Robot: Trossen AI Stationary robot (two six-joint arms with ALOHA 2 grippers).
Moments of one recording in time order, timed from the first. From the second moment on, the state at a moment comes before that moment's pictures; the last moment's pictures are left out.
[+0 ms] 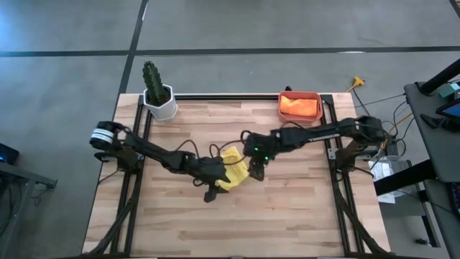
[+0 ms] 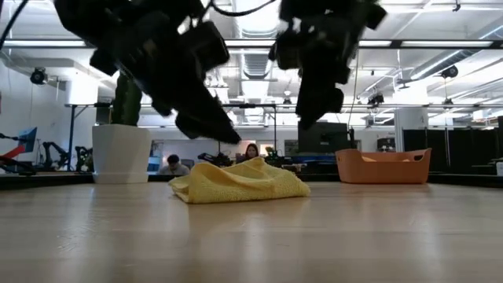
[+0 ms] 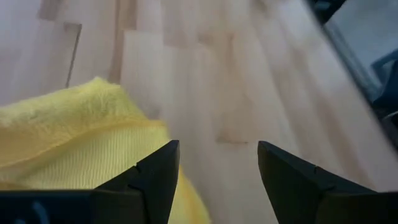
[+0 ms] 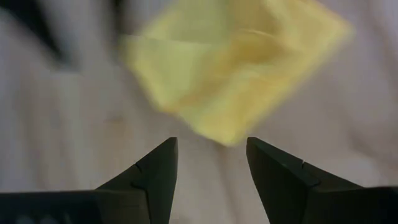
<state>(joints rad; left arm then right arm) -0.17 1.63 0.77 0.28 0.14 -0.23 0.00 1.67 1.20 -0.61 -0.16 0.33</state>
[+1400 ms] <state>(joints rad) -0.17 1.80 0.94 0.10 0.03 -0.07 0.03 1.71 0.88 0.07 -0.15 -0.06</state>
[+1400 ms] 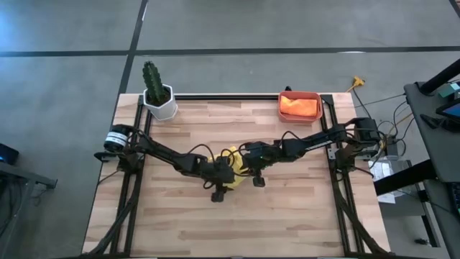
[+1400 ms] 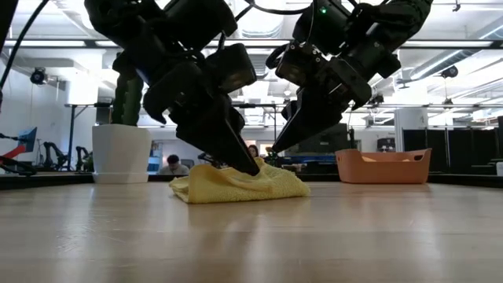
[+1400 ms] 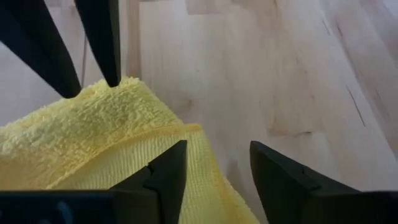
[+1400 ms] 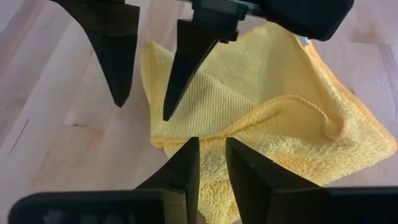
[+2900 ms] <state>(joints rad) -0.17 1.85 0.97 0.08 0.02 -0.38 0.03 1.83 0.87 0.08 -0.16 0.08</state>
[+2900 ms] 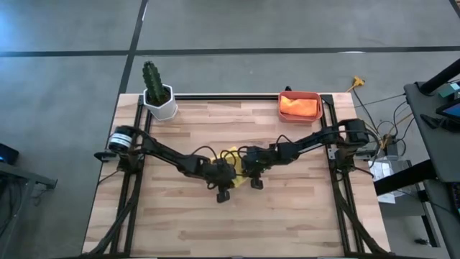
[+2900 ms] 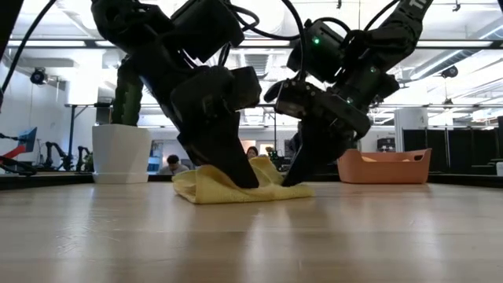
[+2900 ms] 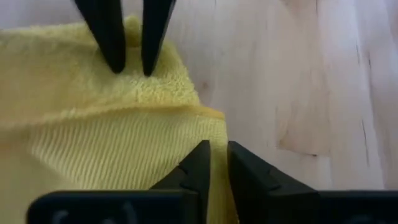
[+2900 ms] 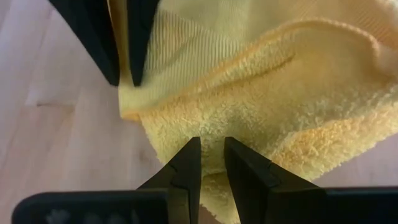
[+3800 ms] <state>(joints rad) -0.18 1.73 0.97 -0.06 0.14 -0.15 0.04 1.83 0.86 0.06 -0.16 0.15</state>
